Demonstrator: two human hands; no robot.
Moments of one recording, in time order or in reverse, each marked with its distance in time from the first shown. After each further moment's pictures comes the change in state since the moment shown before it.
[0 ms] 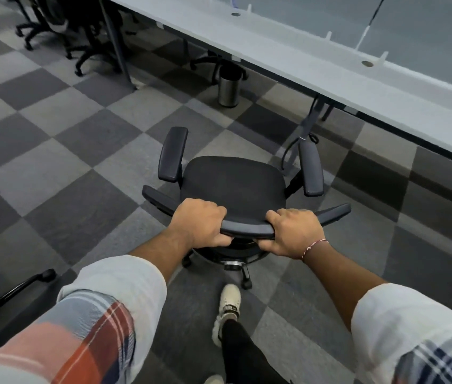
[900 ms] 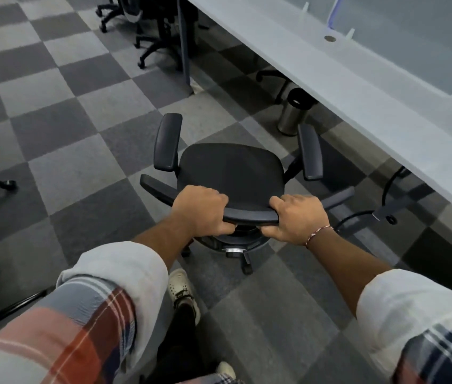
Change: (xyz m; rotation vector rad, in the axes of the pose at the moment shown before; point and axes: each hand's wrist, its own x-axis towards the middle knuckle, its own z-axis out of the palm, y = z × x) left_hand 0.246 -0.300 0.019 -0.037 -0.073 -0.308; right_hand 0.453 0.085 0.016 -0.039 0.086 -0.282
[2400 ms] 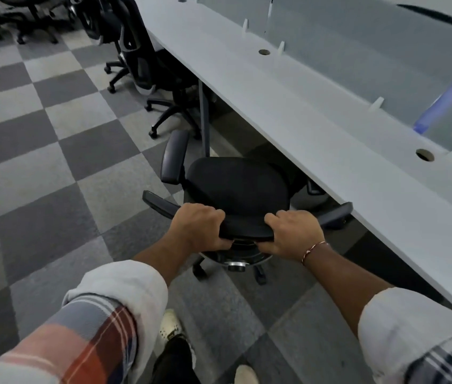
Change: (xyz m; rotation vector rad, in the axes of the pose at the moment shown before) left_hand 0.521 -0.523 0.000 -0.028 0.061 -0.032; right_hand 0.721 0.163 0.067 0.093 0.128 -0.038
